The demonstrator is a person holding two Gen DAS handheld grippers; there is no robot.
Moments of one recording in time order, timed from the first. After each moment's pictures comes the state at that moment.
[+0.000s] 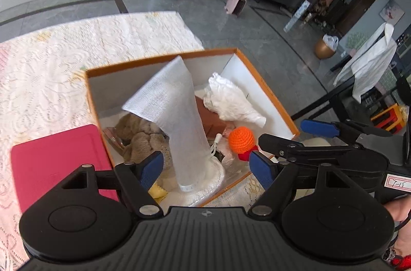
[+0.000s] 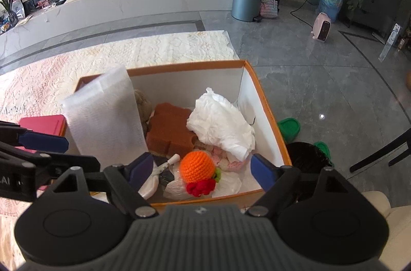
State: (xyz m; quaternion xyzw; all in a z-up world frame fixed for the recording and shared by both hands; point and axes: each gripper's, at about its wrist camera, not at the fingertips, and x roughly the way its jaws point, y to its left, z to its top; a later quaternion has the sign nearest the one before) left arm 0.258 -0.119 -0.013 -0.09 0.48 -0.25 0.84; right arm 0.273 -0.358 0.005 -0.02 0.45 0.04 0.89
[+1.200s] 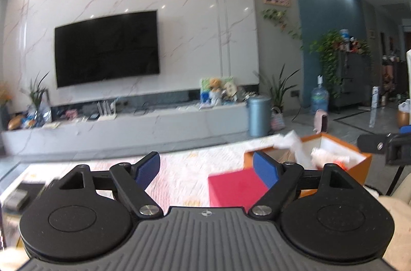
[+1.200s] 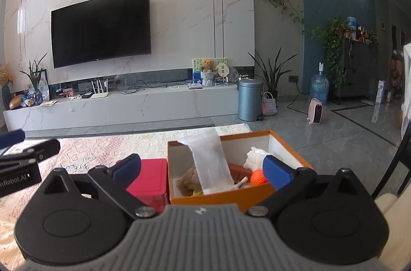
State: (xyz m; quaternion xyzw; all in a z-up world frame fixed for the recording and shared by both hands) left arm 0.041 -0.051 0.005 0.03 0.13 0.00 0.99; right arm 0.051 -0.259 0.031 0.02 0.18 0.04 0.98
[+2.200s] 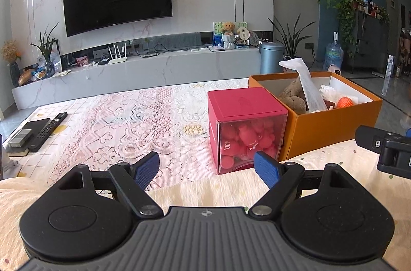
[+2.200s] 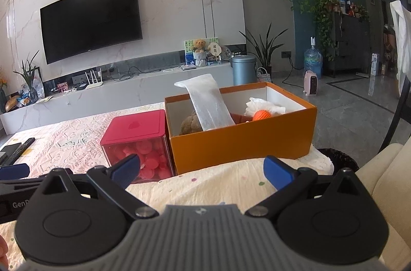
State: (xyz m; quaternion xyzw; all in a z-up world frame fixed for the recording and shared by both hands) left arm 0.012 -0.048 -0.061 0.01 0.25 0.03 0.97; right arm 0.016 -0.251 -0.048 0.05 0.21 0.02 0.98
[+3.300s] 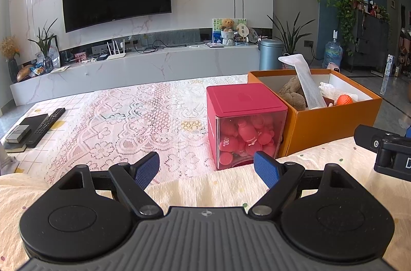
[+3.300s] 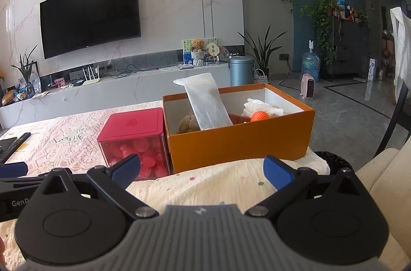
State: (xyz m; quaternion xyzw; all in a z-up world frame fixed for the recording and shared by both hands) left arm 0.010 -0.050 -0.061 0.01 0.25 0.03 0.97; right arm 0.017 -0.248 -0.044 0.04 0.21 0.02 0.98
